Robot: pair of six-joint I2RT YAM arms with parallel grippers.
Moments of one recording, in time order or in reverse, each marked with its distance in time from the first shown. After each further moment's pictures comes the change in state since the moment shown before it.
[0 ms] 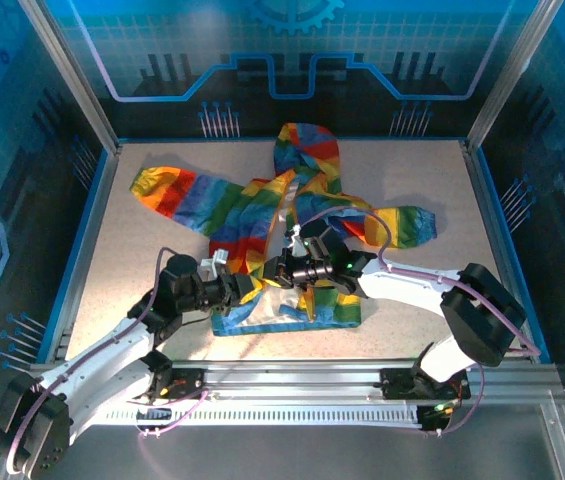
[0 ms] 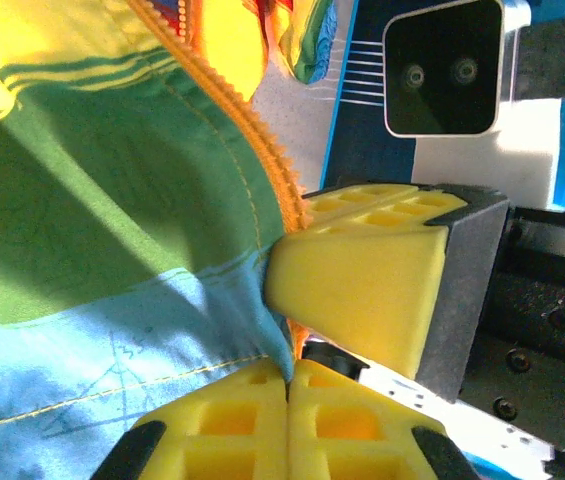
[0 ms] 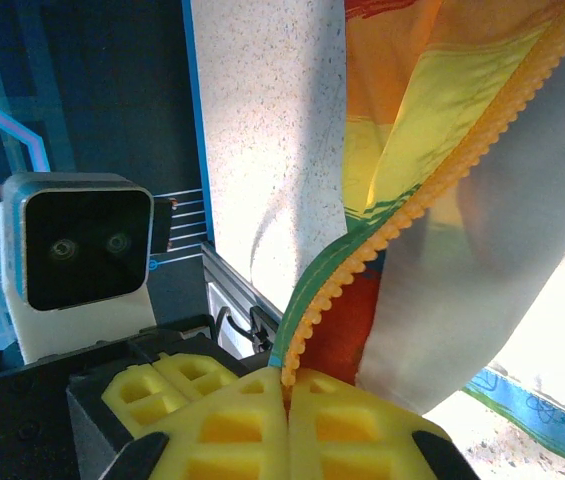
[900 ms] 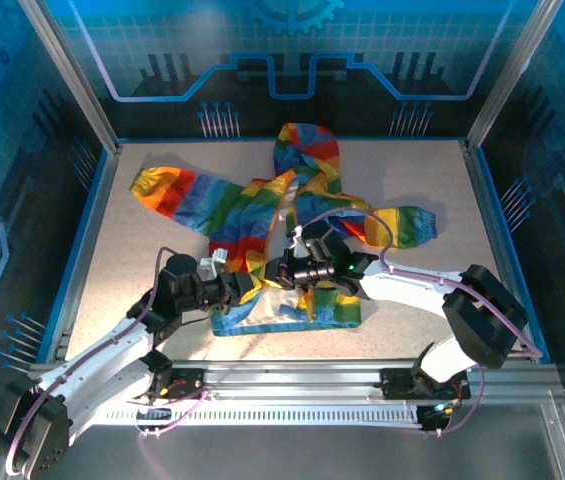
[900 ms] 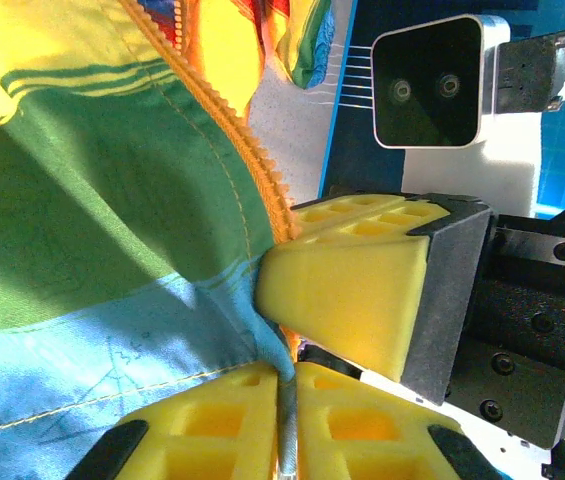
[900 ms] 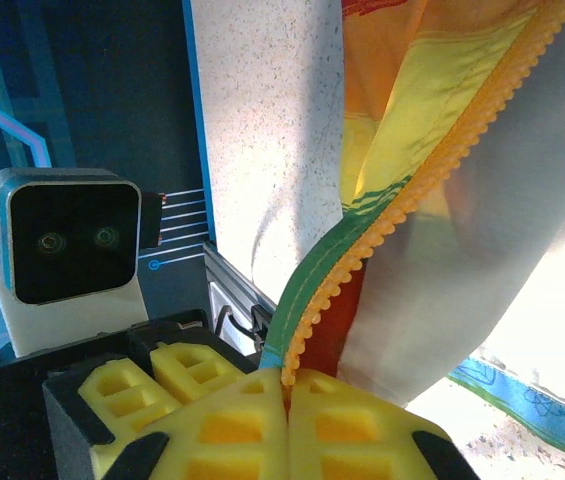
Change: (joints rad) left arm -0.002 -0.008 0.011 -0.017 -0.012 0.005; right arm -0.001 -0.014 -0.017 0.009 0.000 0.008
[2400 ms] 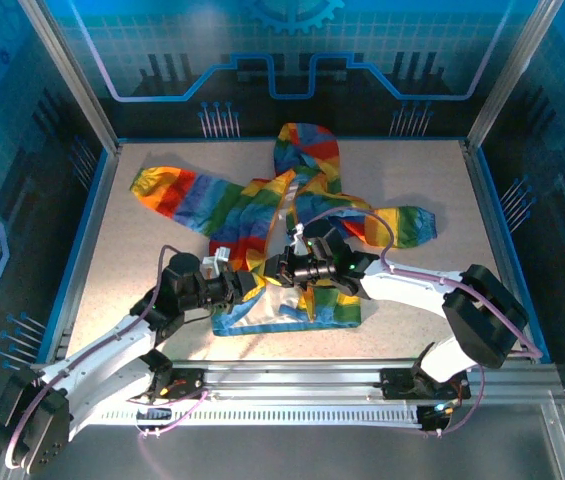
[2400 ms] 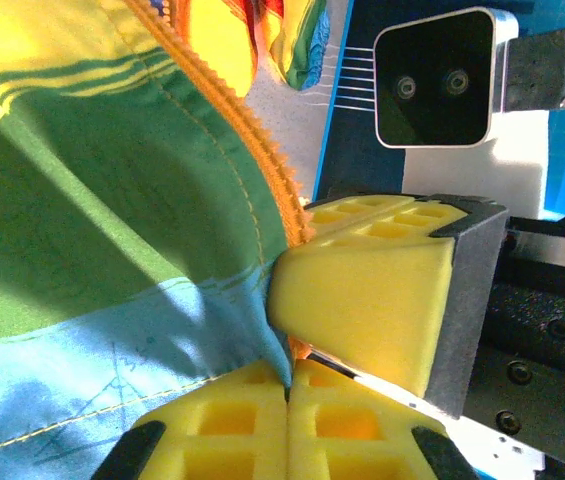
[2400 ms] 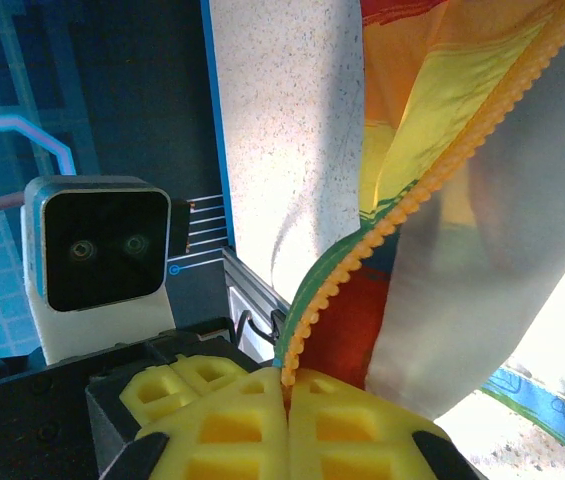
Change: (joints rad) left arm -0.023 0.037 0.008 0.045 -0.019 -0.026; right arm -0.009 0.000 -0.006 0.048 -0.011 0.042
